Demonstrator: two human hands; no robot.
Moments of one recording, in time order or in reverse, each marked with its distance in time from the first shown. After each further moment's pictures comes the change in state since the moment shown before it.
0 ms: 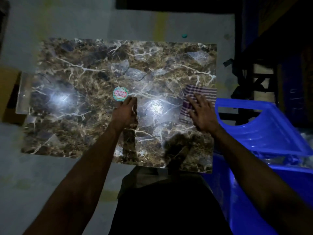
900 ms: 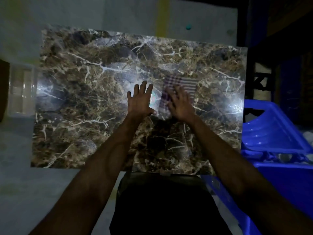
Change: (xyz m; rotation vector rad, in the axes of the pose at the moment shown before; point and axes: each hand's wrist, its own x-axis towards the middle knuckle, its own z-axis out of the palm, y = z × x) left_hand 0.063 -0.081 -0.043 0.031 0.005 0.058; right_hand 0.123 -0.219 0.041 0.053 -0.048 -0.011
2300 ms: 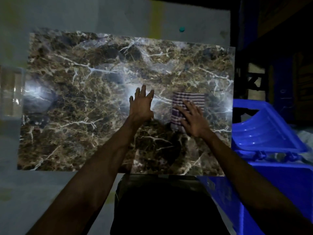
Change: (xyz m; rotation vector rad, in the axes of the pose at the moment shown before) left_hand 0.007 0.051 0.018 -0.089 -0.086 0.003; right_hand -0.087 0.098 -0.007 -0.058 0.006 -0.085
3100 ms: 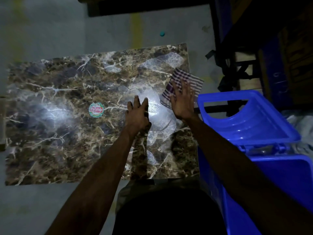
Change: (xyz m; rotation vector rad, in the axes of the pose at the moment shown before) left_hand -0.003 0.181 0.040 0.070 -0.013 -0.035; right_hand 0.007 0.129 -0.053 0.132 0.227 0.366
